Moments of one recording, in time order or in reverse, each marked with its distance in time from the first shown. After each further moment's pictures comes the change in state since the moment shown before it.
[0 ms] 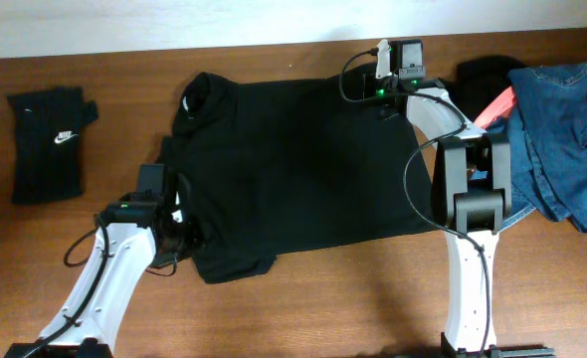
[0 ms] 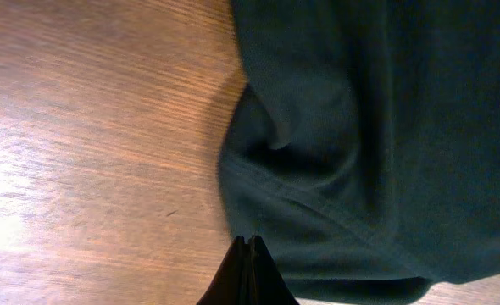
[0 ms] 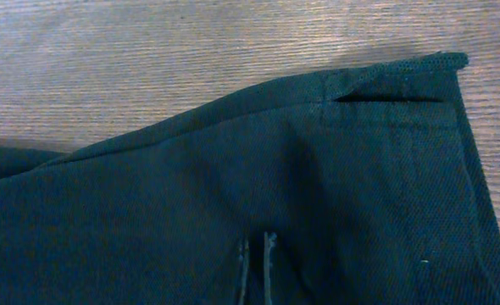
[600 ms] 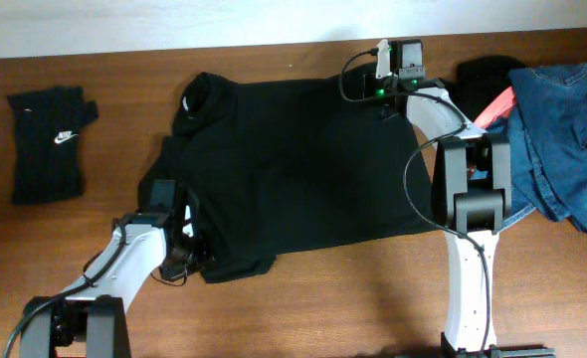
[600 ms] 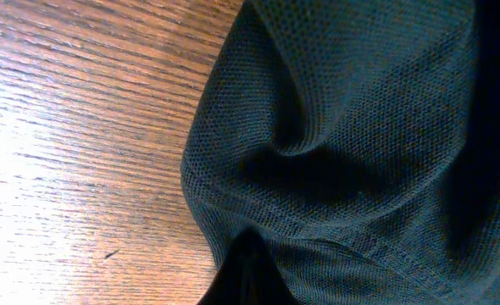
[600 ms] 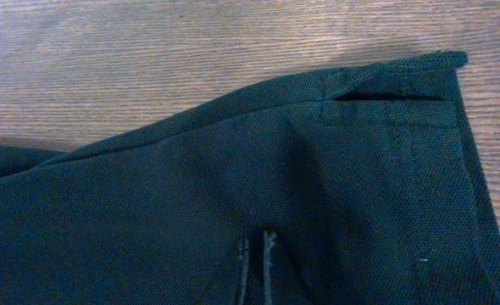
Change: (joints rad) left arm -0.001 0.131 -0.131 0.167 0.076 -0.005; right arm 0.000 0.000 0.002 -0.005 0.000 0.000
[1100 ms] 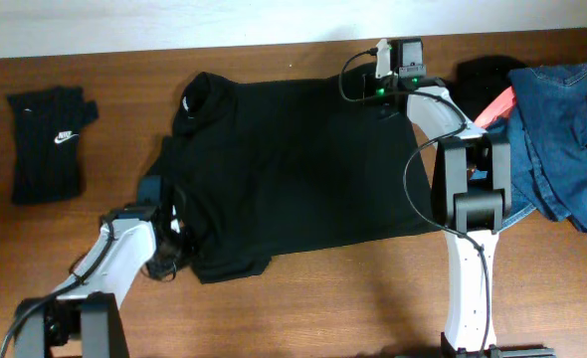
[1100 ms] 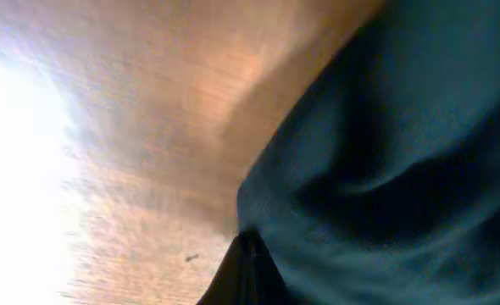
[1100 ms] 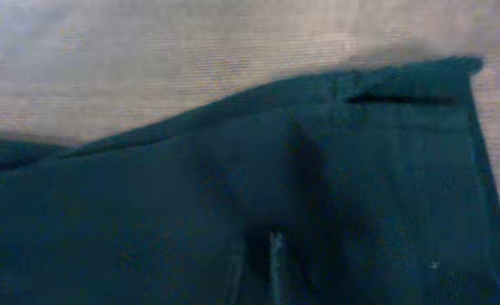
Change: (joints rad) left arm 0.070 -0.012 0.067 -0.048 -0.068 0.000; right arm -0.001 0.008 0.039 -0.043 -0.033 -0.012
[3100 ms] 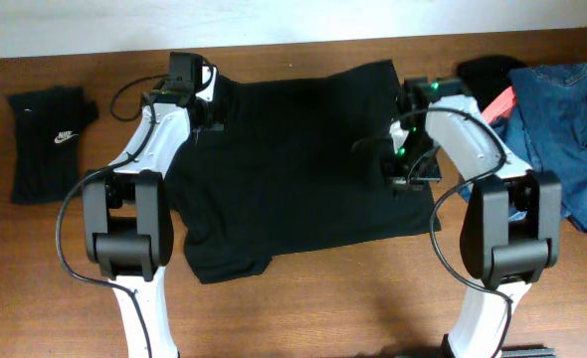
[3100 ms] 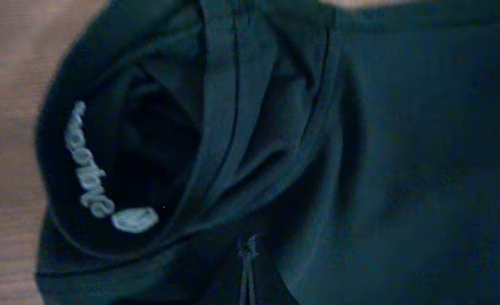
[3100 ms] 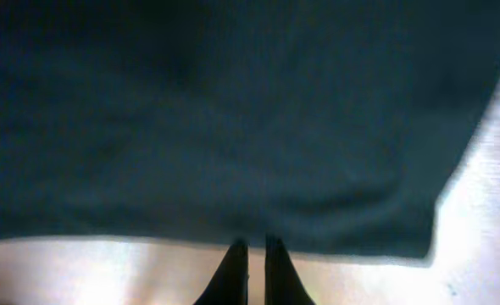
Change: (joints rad) left arm -0.109 0.711 0.961 0.221 -0.039 0.391; right arm 0.040 -0.440 -0.365 -0.963 0.089 0.004
